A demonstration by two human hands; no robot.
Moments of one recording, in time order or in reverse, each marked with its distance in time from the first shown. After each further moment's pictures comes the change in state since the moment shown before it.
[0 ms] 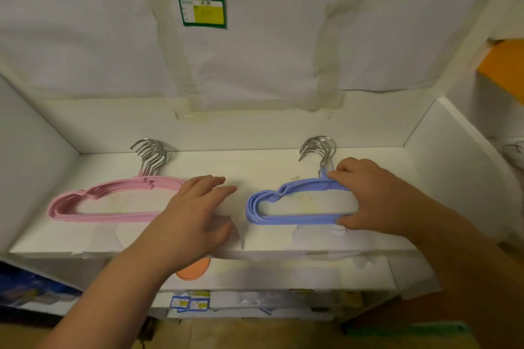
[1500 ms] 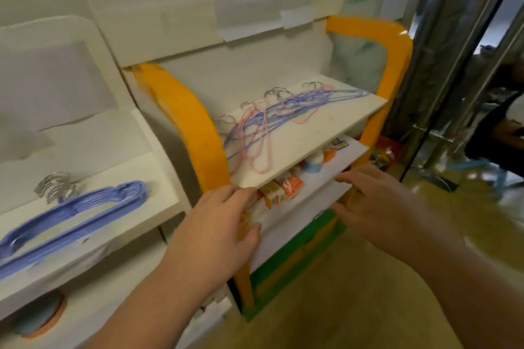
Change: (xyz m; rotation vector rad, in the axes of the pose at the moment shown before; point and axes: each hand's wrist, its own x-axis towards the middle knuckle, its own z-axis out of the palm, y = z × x) left_hand -0.036 0.466 0.061 -0.079 -0.007 0.560; right_hand -0.487 0.105 -0.020 0.123 0.490 0.829
